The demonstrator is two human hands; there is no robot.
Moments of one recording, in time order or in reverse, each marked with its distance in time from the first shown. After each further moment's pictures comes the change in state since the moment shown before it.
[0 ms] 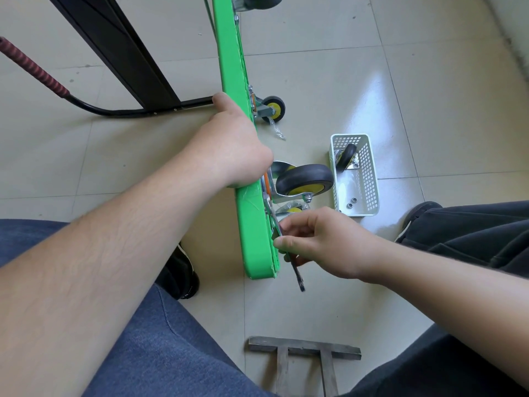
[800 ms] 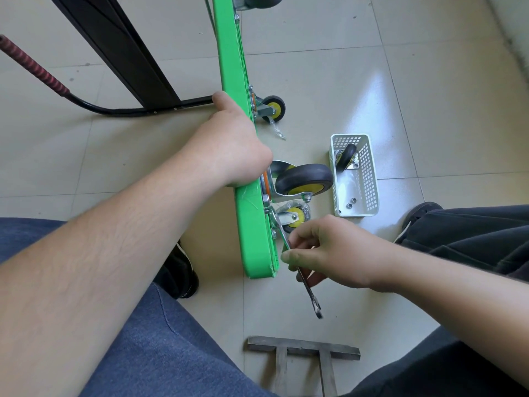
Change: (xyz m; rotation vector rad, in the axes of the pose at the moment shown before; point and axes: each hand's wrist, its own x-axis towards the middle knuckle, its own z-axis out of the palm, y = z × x) left_hand -0.002 0.002 -0.002 0.041 -0.018 0.006; right_hand -0.014 -0.001 -0.004 -0.090 -0.064 0.135
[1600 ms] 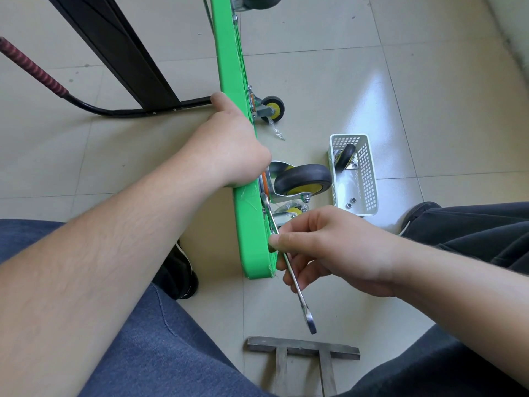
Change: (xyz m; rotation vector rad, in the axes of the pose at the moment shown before) left_hand 0.002 -0.002 0.001 -0.052 0.017 -0.017; right_hand -0.018 -0.035 0.000 0.423 -0.113 0.013
